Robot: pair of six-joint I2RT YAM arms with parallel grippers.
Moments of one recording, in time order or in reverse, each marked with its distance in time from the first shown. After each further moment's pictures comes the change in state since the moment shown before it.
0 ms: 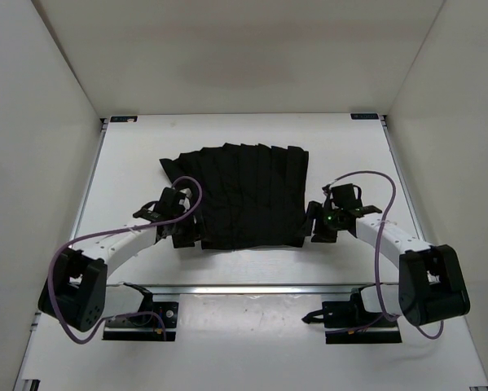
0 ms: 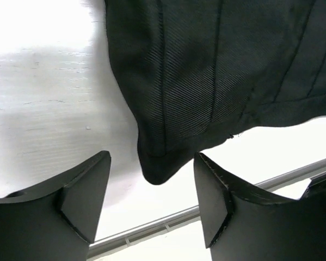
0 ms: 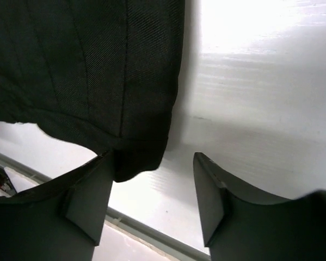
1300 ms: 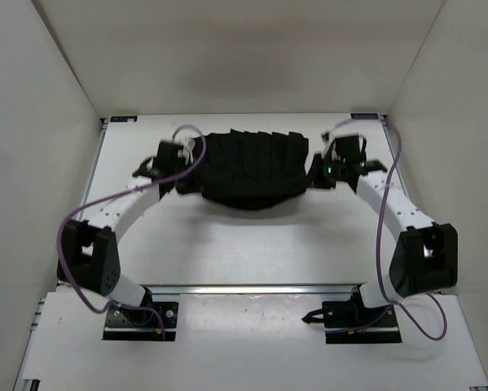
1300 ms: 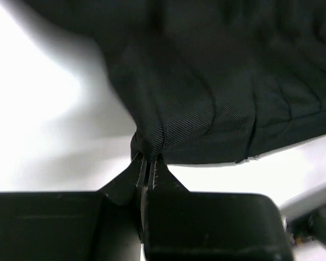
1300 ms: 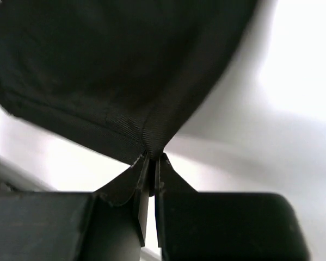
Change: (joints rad) left arm 0.097 0.169 0.327 0.024 -0.003 0.146; right arm -0.032 0.148 0.379 -0.076 -0.016 -0.103
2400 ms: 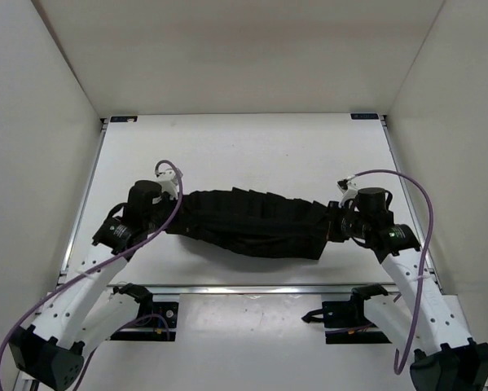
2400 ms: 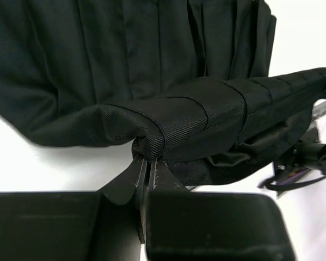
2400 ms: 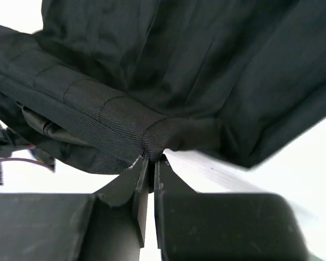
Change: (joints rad) left arm -0.130 -0.595 -0.140 -0.247 -0.016 0.039; right arm 0.018 -0.625 -0.280 -0.246 -0.058 0.021
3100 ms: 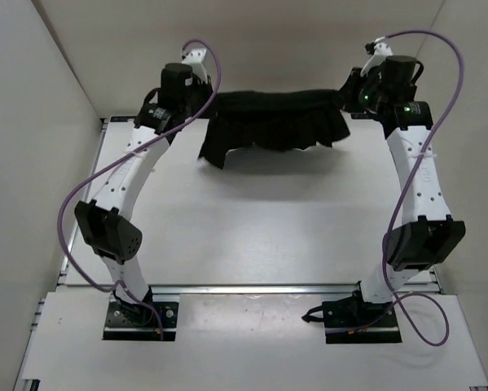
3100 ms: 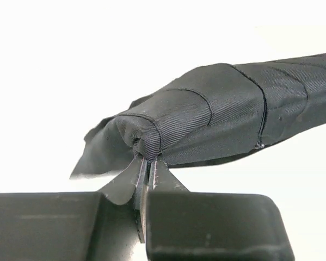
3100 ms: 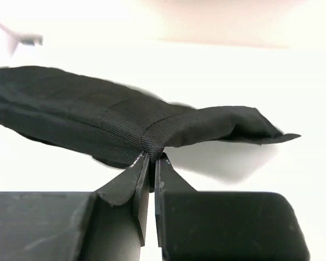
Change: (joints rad) left arm 0.071 0.944 1.096 0.070 -0.113 0.163; right arm -0.190 0.864 1.160 0.062 0.081 -0.200
